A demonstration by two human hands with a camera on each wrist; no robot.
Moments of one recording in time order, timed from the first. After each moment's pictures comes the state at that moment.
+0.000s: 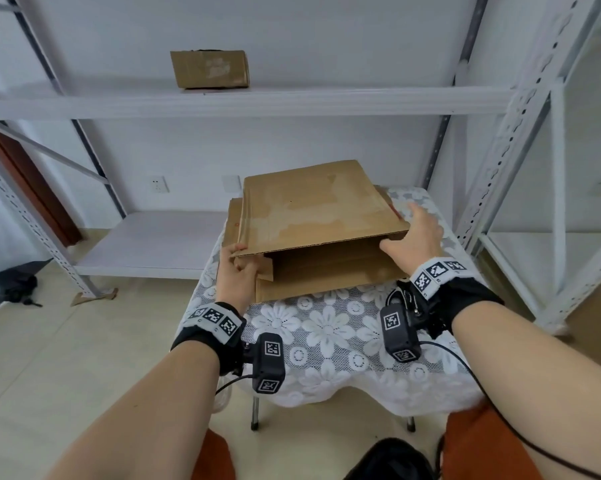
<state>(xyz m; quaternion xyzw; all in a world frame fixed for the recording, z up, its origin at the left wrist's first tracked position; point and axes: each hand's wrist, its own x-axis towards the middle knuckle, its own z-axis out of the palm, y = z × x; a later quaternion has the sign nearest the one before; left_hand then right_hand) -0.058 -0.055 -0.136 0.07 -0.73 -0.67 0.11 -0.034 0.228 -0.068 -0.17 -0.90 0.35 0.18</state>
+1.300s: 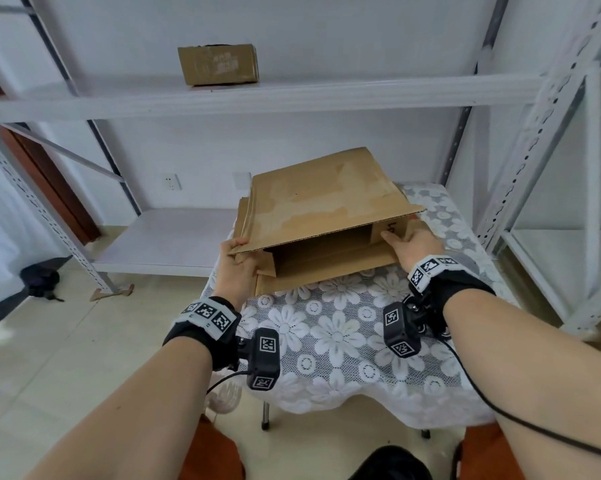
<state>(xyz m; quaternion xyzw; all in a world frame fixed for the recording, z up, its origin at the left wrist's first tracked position) -0.075 -0.066 -0.125 0.08 -0.70 -0.71 0.08 -0.084 0.236 -0.107 -0.21 -0.91 0.35 0.10</state>
